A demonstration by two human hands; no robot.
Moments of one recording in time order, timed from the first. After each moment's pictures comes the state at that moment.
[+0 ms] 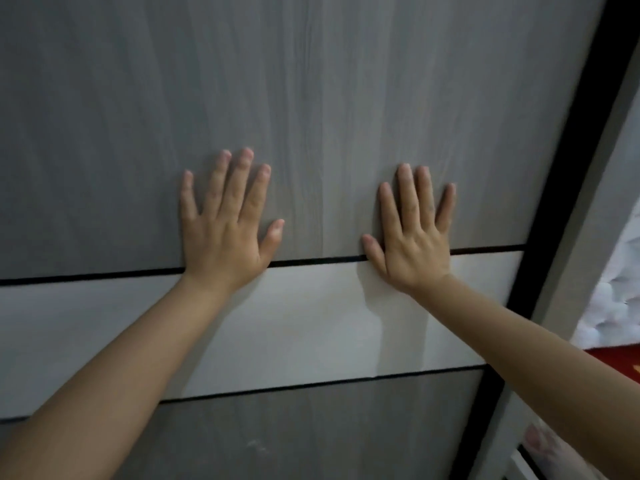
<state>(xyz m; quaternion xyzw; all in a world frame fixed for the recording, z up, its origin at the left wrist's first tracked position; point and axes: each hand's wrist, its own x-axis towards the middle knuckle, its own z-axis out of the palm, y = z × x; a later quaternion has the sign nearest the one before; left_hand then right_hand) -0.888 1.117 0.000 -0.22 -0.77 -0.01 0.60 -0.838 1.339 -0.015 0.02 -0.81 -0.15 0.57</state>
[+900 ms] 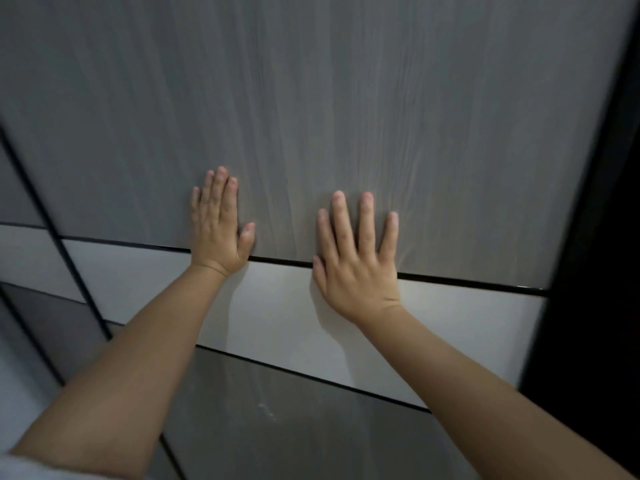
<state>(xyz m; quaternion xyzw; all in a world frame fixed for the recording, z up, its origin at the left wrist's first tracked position) -0.896 0.963 0.001 -0.11 -0.80 0.00 0.59 -0.875 1.165 -0.033 0.12 -0.76 -0.09 0.63</state>
